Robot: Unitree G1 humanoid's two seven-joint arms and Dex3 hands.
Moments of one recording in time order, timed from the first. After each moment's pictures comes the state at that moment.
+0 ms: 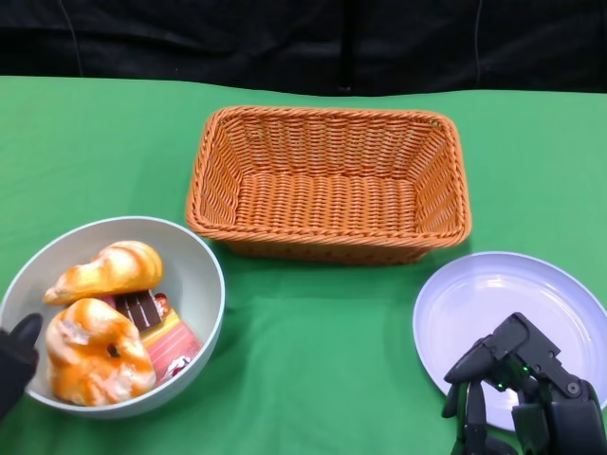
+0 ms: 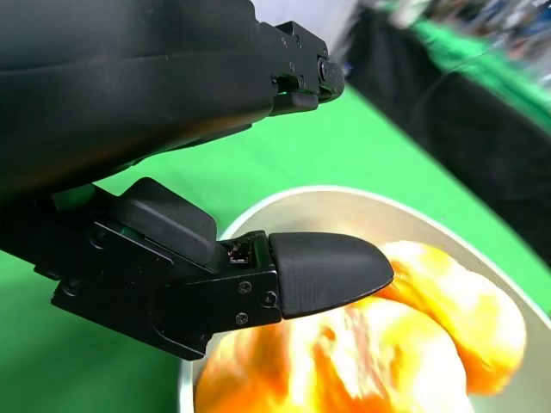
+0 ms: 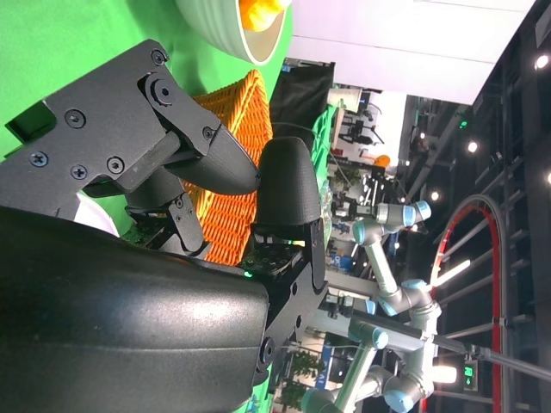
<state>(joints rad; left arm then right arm) 0.03 0.31 0.24 0.17 0.34 0.02 0.02 0.34 0.12 0.13 0.00 -0.13 -0.74 -0.06</state>
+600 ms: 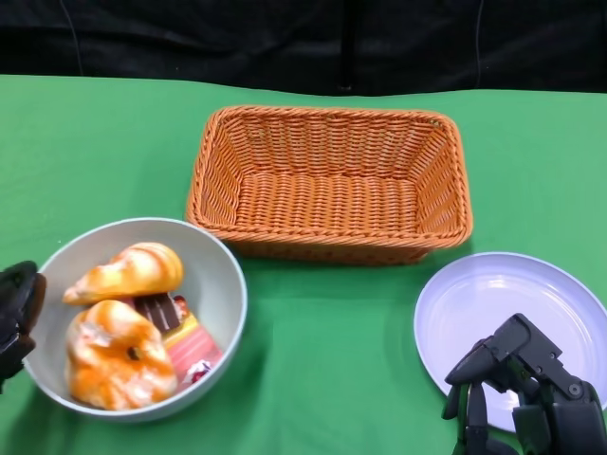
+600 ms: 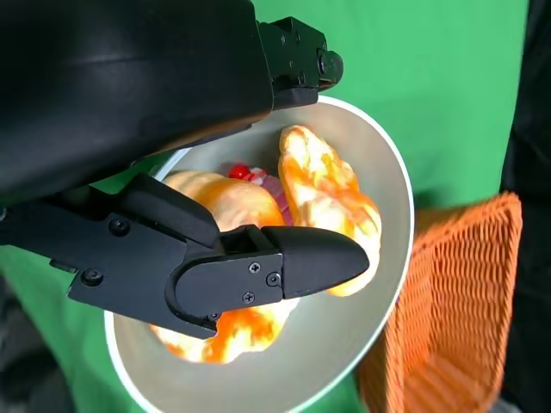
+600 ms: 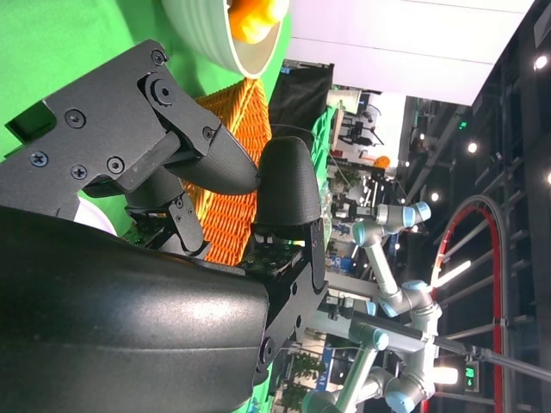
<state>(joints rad) -0.08 0.35 0.36 0.00 -0.33 0.74 -0.46 0.34 0.12 0.13 -0.01 -0.12 -0.73 -0.06</state>
